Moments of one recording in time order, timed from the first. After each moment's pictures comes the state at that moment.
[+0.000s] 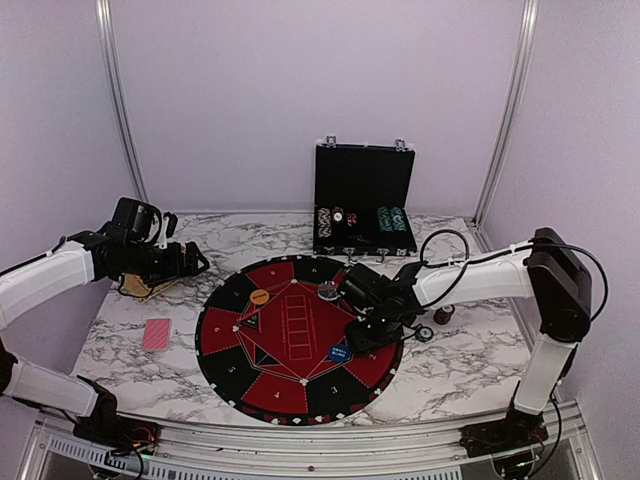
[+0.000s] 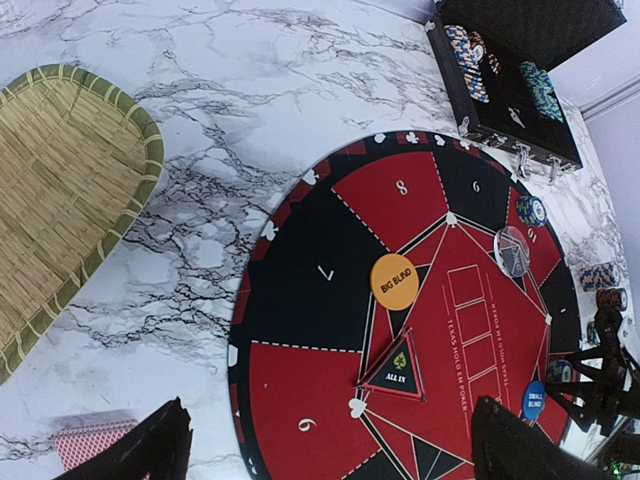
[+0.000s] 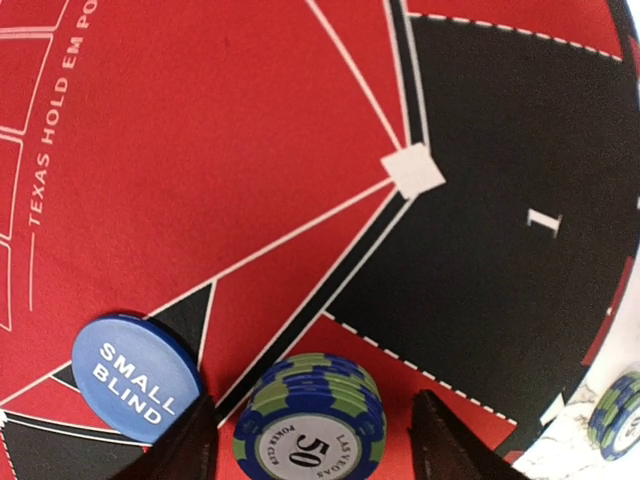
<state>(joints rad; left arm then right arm) -0.31 1.24 0.89 -0.46 0.16 -0.43 0.93 1.82 1.13 -0.61 0.14 0.53</state>
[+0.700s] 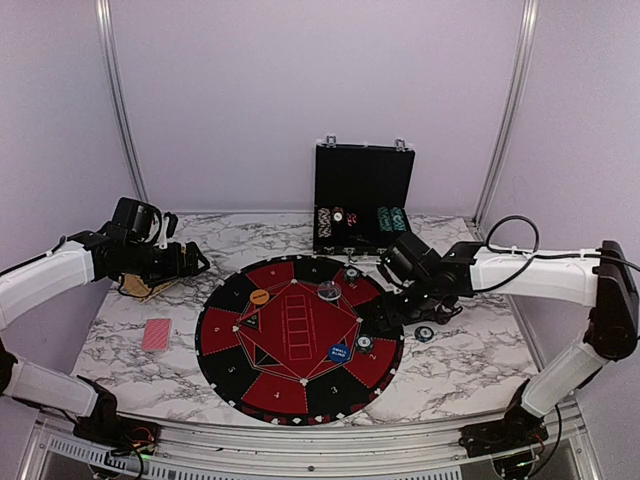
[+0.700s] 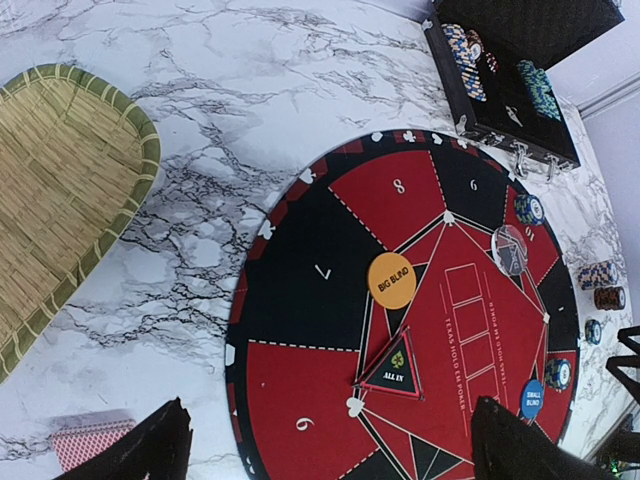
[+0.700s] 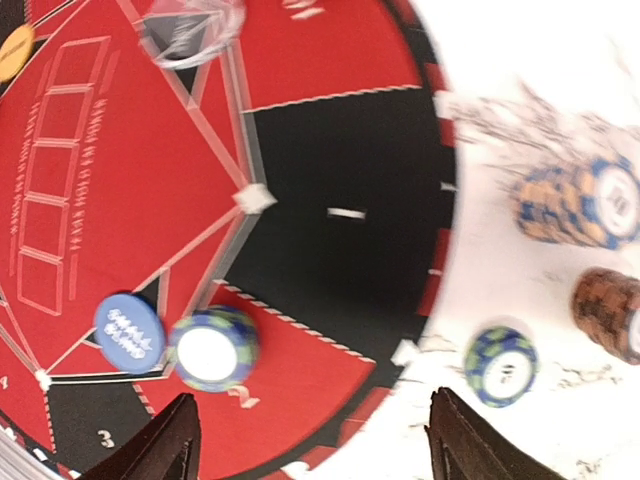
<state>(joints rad) -0.31 1.24 0.89 -0.46 0.17 -0.43 0.82 1.53 1.05 -0.67 0.14 0.51</state>
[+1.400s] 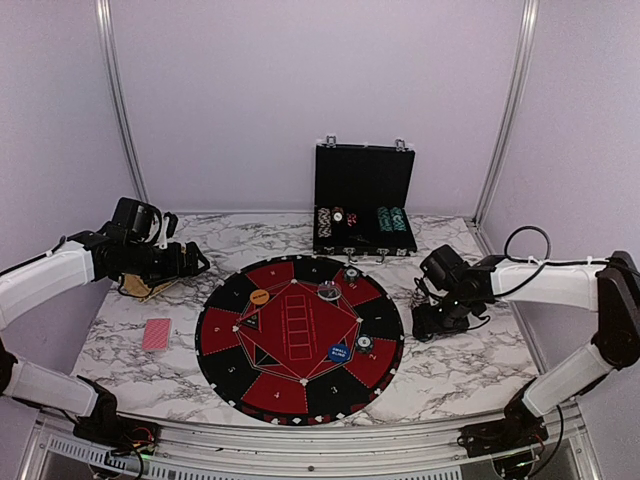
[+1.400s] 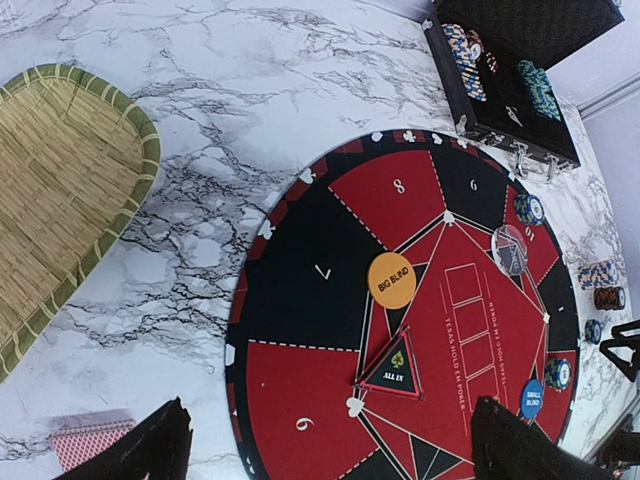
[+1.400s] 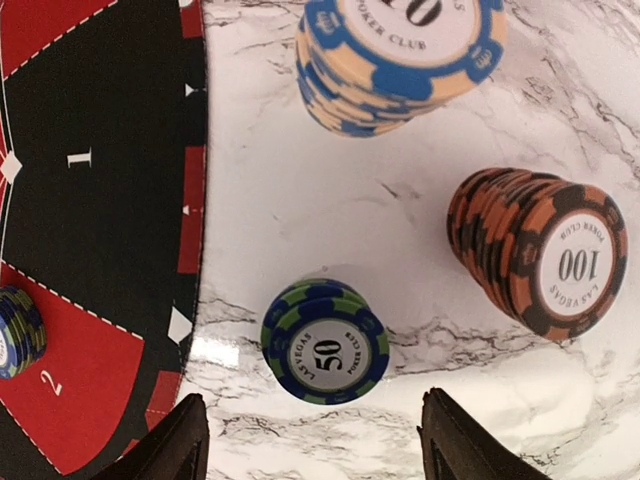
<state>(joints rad) -0.31 1.24 0.89 -0.46 0.17 -0.43 0.56 1.44 0.83 -0.65 0.10 0.42</state>
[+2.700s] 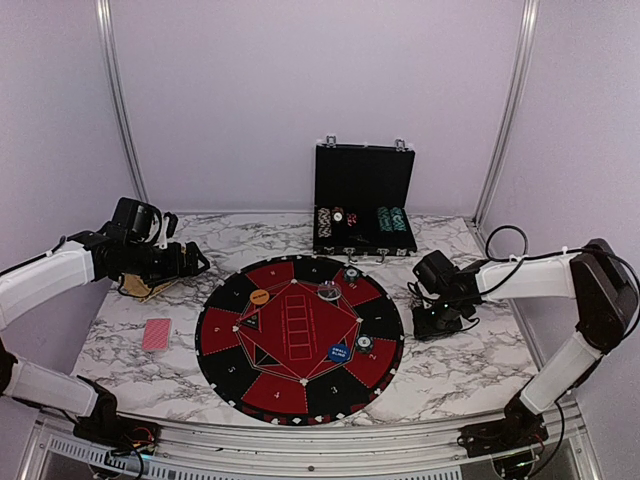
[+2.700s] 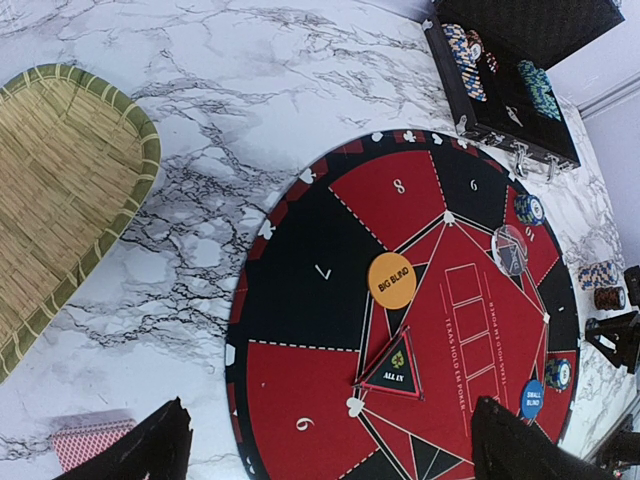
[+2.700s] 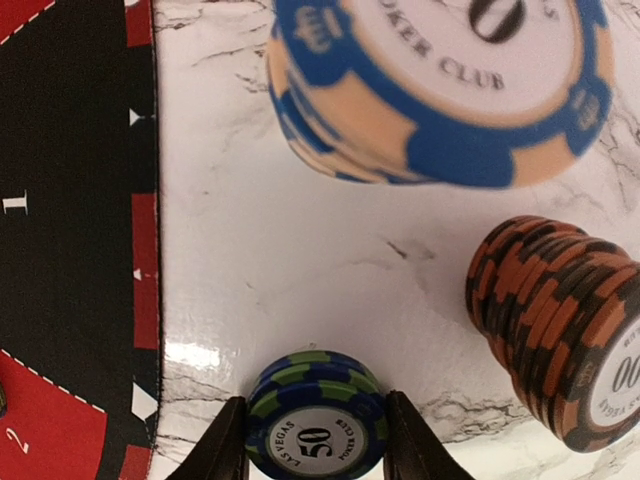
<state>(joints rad) -0.31 1.24 0.89 -0.46 0.17 -0.43 0.54 1.57 0.82 -0.54 0.11 0.41</state>
